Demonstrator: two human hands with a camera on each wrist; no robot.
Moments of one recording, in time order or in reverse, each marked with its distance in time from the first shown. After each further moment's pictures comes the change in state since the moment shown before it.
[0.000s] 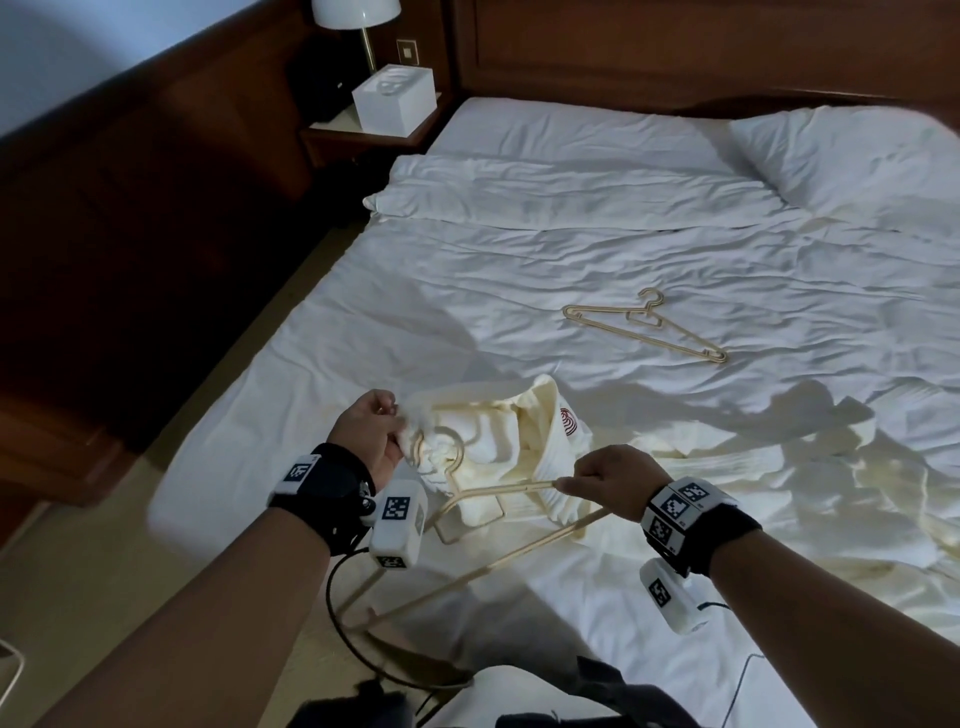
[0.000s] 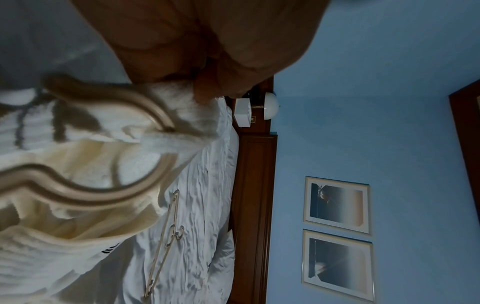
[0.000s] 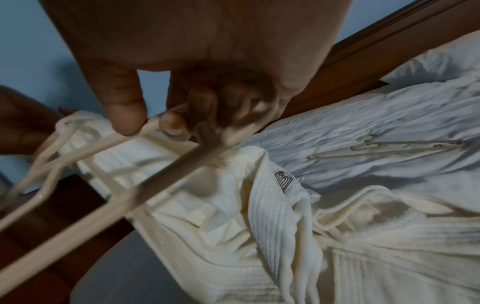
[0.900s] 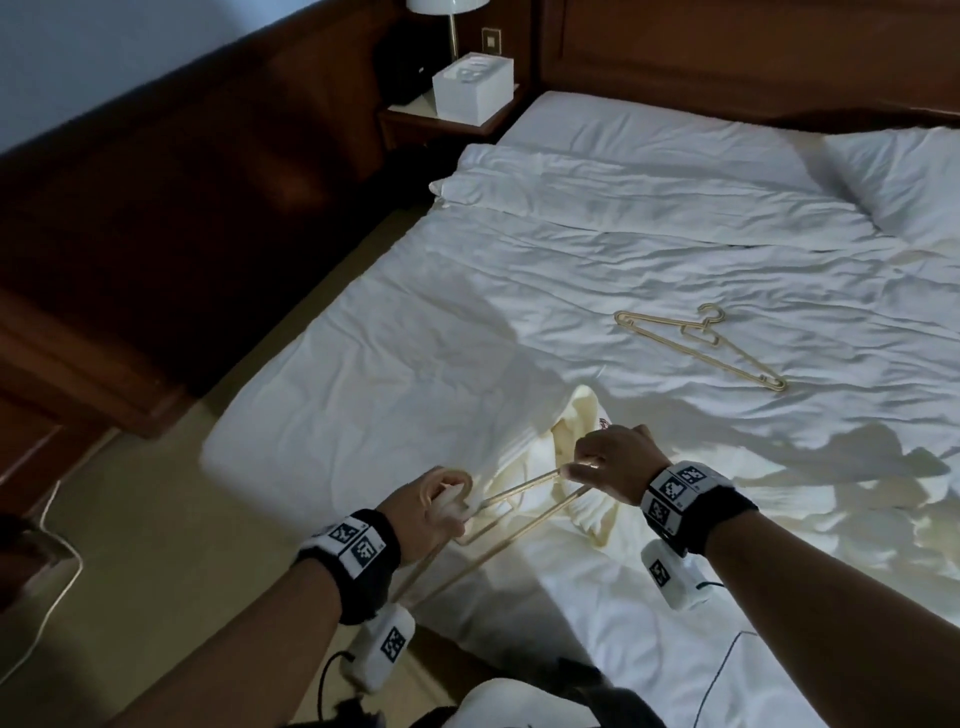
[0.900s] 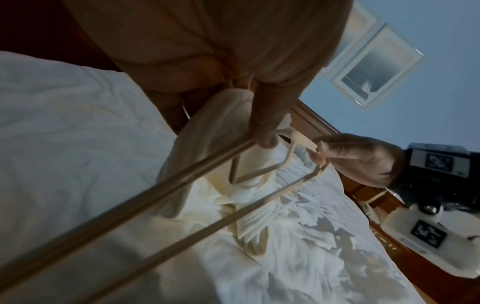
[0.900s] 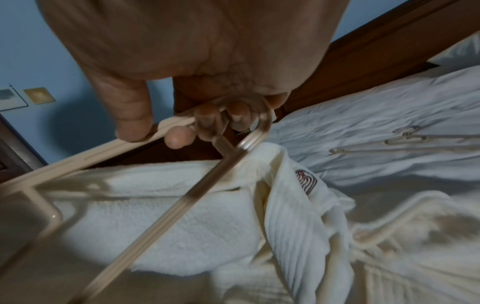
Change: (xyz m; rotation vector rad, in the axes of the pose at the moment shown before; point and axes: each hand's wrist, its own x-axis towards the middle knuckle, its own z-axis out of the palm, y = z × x) left_hand -0.068 -0.067 -0.043 1.021 -0.343 0.152; right_hand 0.040 -0.021 0.000 -0.343 -0.069 -0.206
